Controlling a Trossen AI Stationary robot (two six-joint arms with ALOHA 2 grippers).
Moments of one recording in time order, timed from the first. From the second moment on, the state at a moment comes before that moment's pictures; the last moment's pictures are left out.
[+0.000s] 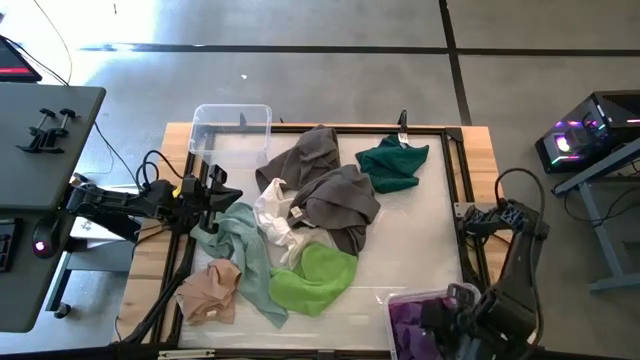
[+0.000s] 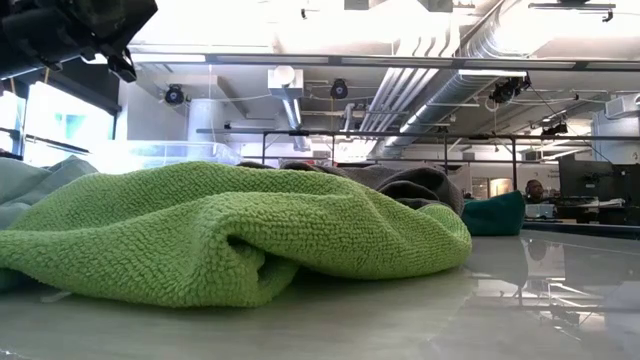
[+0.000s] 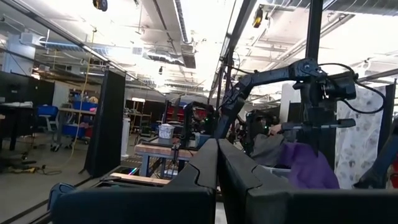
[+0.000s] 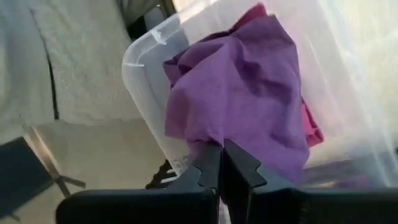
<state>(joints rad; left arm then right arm) -0.08 0.19 0.01 0.57 -0.14 -0.06 1.00 1.86 2.06 -1.54 0.03 1.38</state>
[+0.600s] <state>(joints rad) -0.08 0.19 0.01 0.57 -0.14 -0.03 0.94 1.86 1.63 -1.39 -0.15 1.48</state>
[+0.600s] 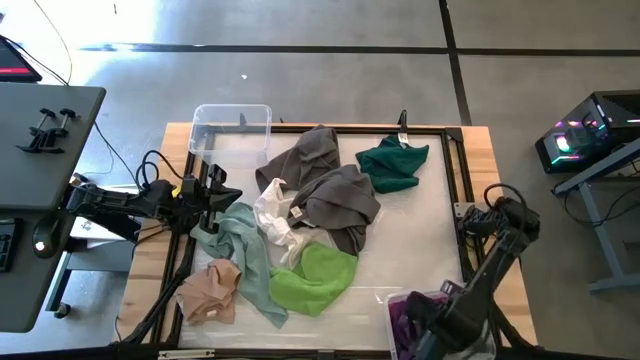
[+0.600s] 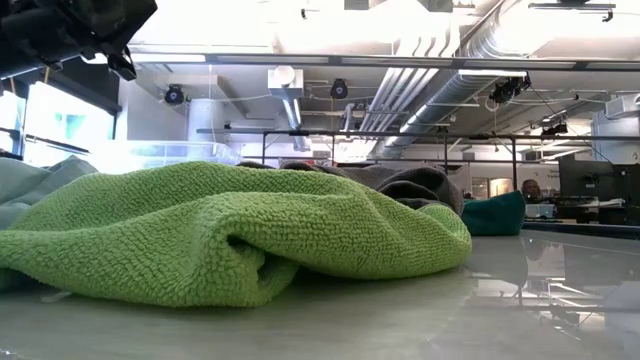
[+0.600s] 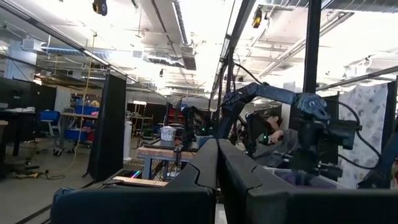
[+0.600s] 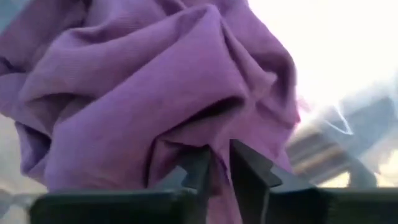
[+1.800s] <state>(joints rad) -0.08 0.19 0.01 0.57 -0.14 -0.05 0.80 1.75 1.49 -1.35 0.01 1.05</state>
